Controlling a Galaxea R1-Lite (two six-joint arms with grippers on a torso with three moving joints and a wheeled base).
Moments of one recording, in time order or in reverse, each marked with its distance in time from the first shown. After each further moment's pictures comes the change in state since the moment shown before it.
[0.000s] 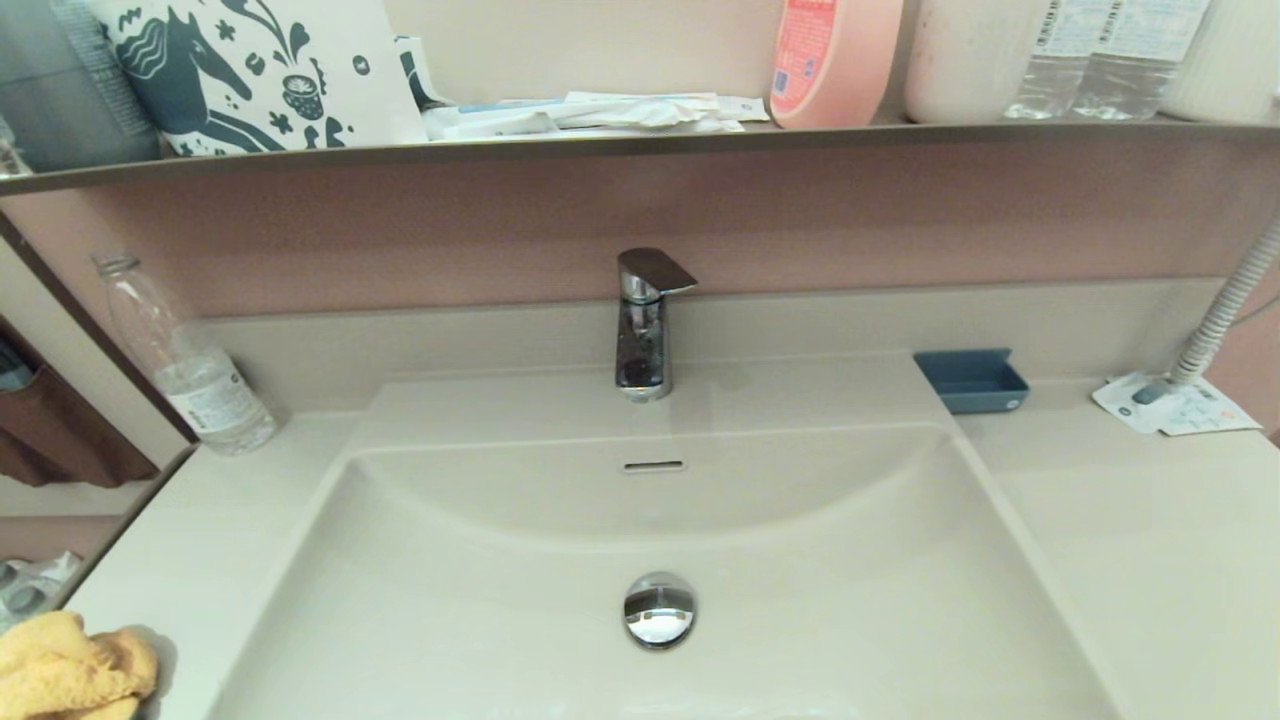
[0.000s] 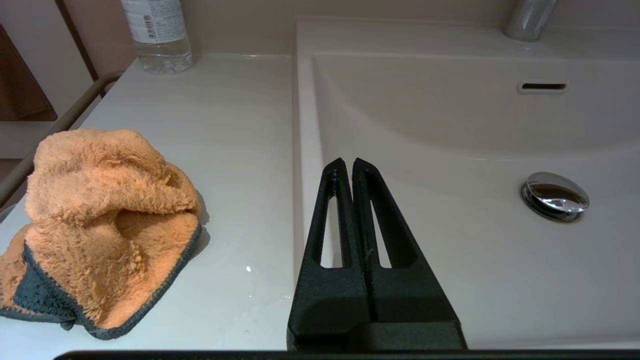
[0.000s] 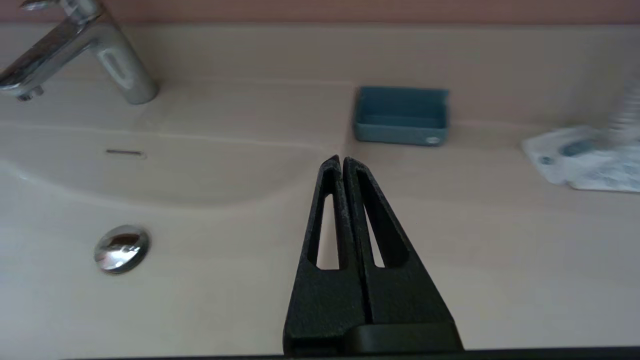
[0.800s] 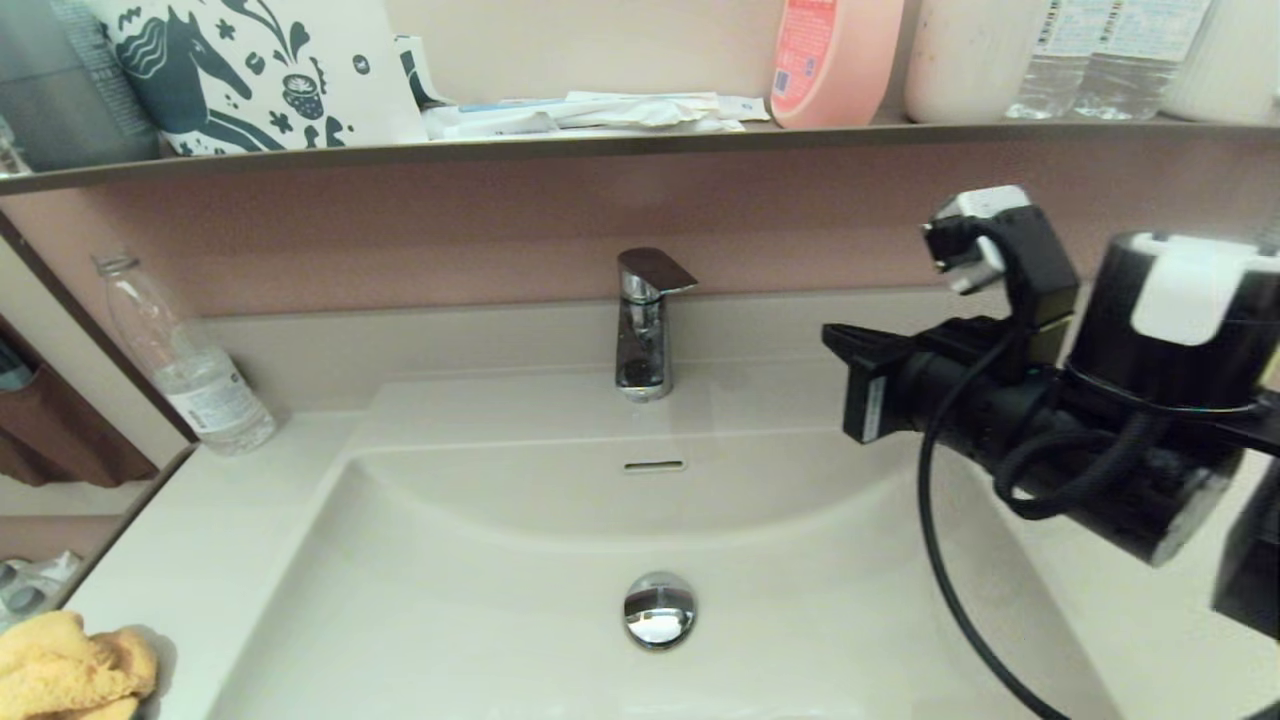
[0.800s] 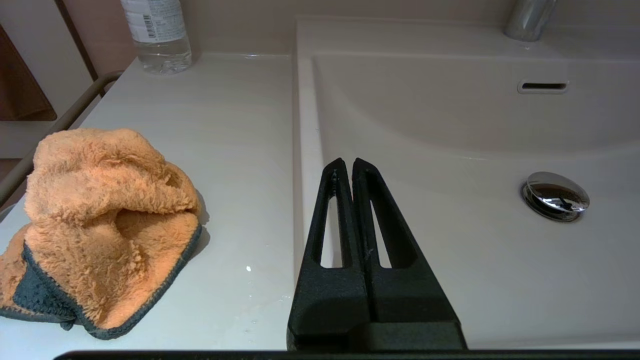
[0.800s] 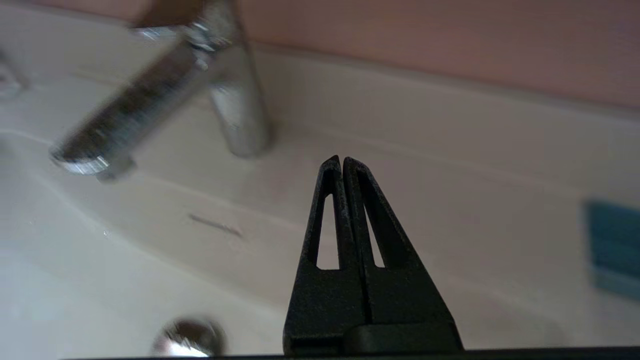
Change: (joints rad) left arm 0.000 0.000 0.000 0.000 0.000 0.000; right arm 0.559 0.750 -0.293 -0.497 -0.379 -0.052
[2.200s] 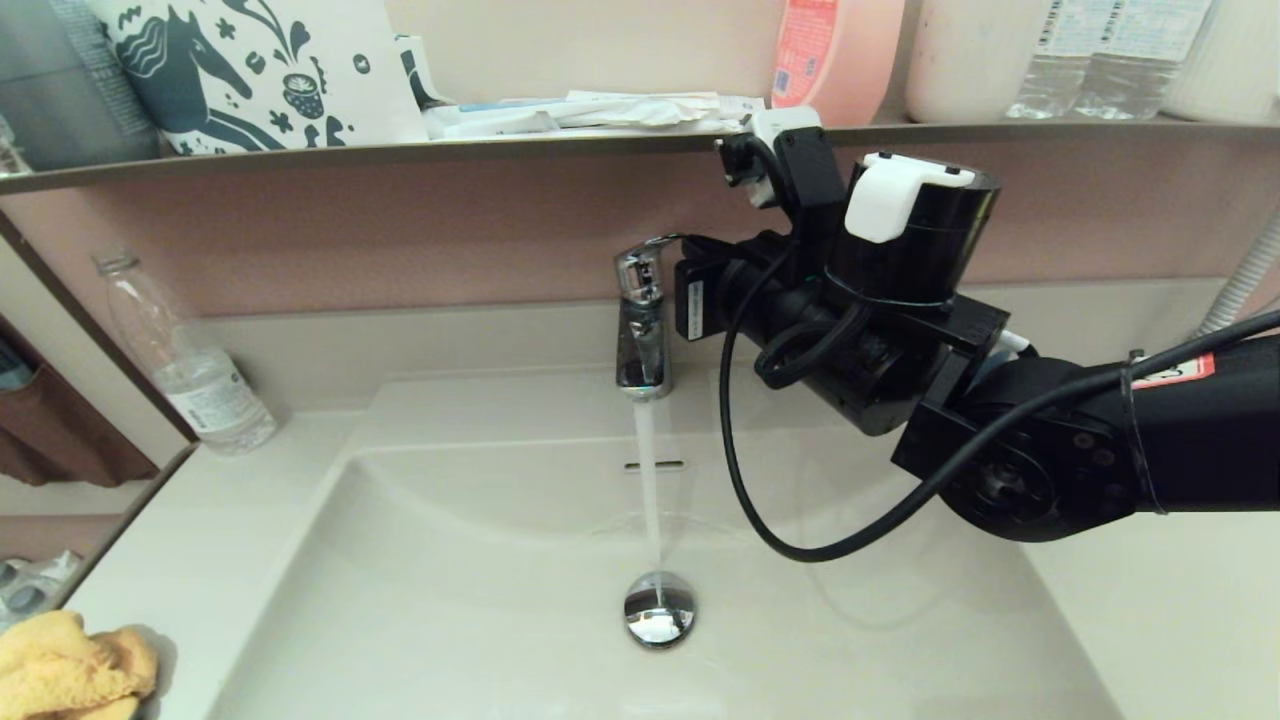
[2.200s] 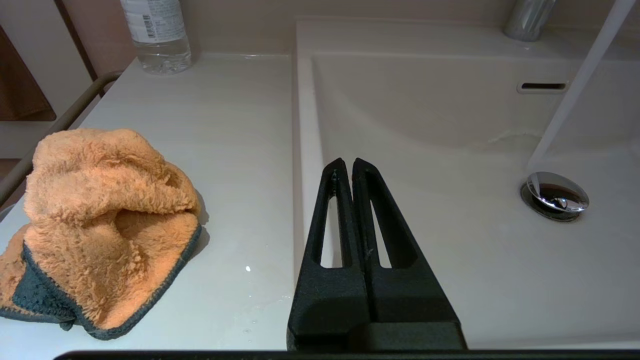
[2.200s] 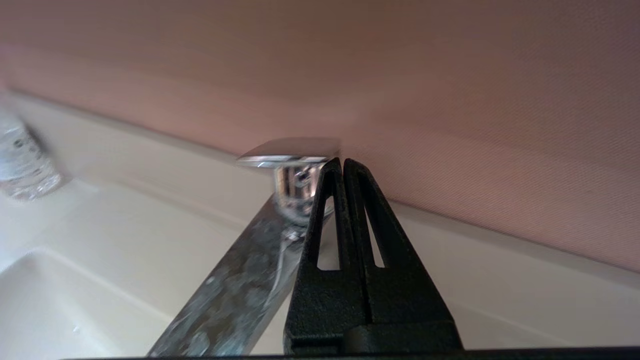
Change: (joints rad) left arm 0.000 0.000 0.000 0.000 0.000 0.000; right arm 0.068 0.327 -0.493 -0.029 -0.007 -0.083
